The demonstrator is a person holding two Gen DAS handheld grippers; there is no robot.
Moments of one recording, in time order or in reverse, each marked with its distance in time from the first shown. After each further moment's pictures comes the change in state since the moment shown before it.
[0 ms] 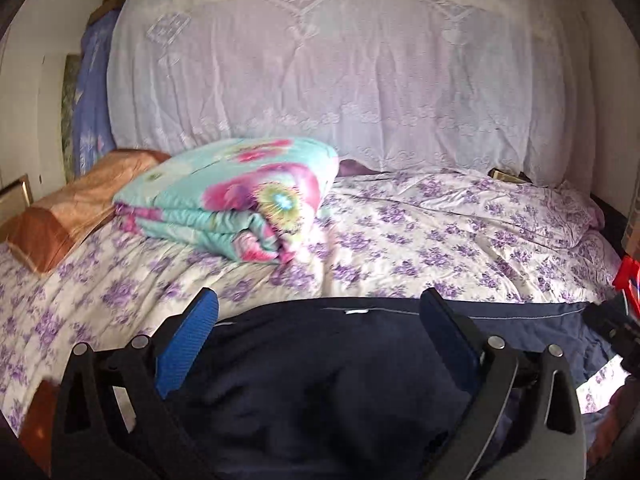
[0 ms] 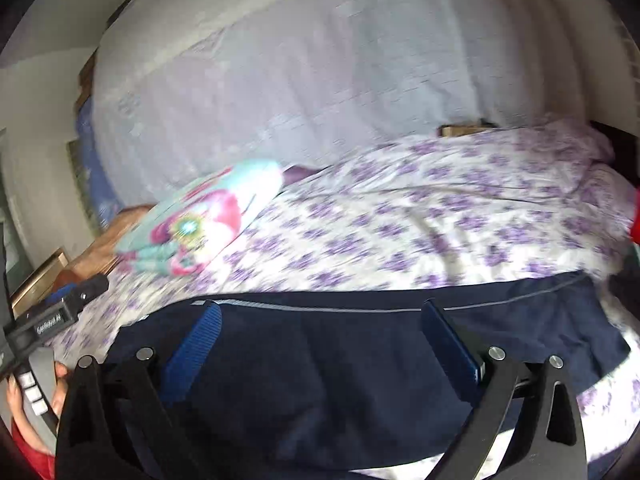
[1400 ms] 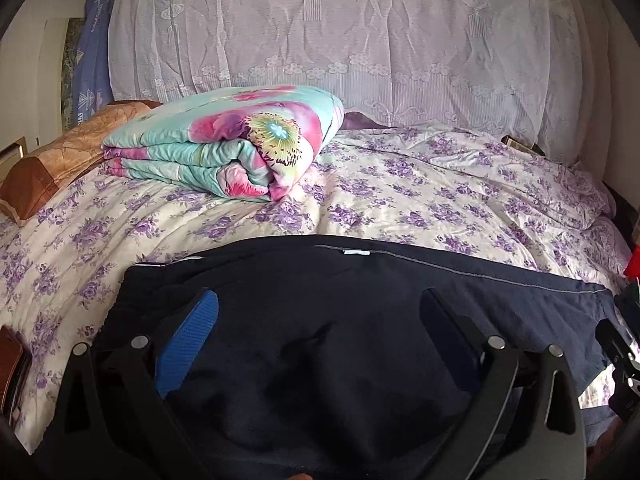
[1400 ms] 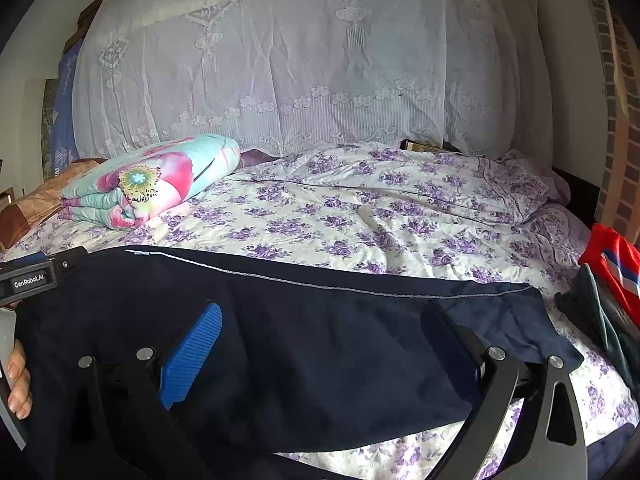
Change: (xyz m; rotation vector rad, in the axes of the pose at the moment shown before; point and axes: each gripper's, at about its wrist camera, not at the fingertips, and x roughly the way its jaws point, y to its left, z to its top) left arm 0.038 -0.007 -0.044 -0.052 0.128 0.016; right arm -0.001 -0.008 -0.042 -0.219 -0.020 -0.206
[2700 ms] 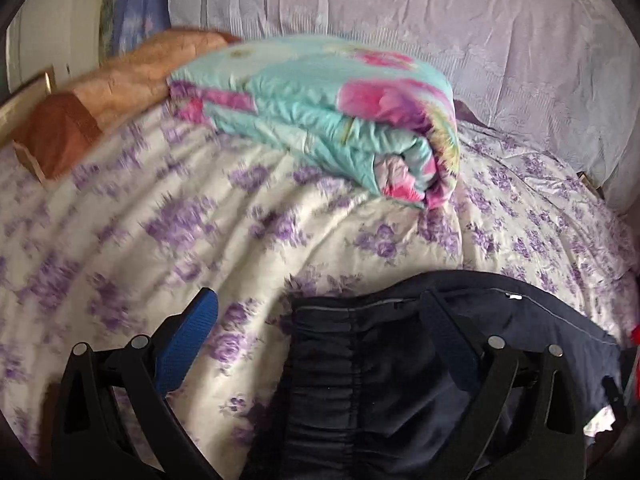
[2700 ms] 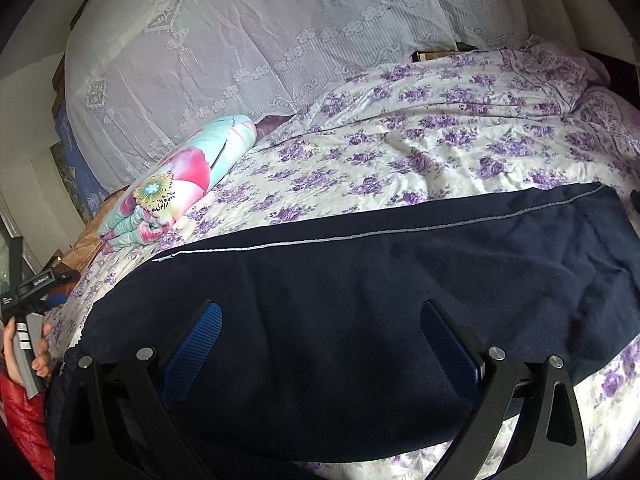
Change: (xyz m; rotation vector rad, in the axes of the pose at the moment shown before) left arm 0.058 0.182 0.042 -0.231 0.256 0.017; right arm 0.057 -0.040 -0.019 0.286 0.201 0.271
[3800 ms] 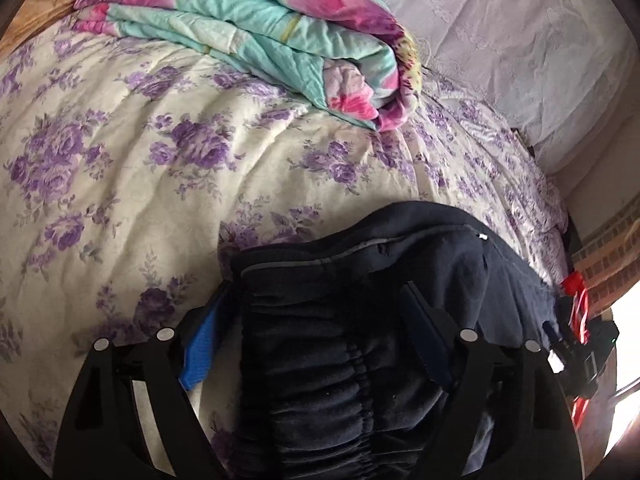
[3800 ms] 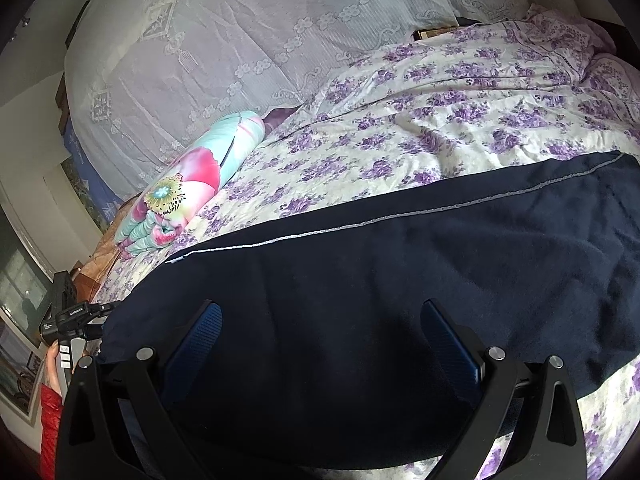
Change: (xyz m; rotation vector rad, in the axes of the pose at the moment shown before) left arm 0.053 0.010 -0.016 0.082 0.211 -0.340; right arm 0.010 -0.011 -0.001 0.075 0.030 0.088
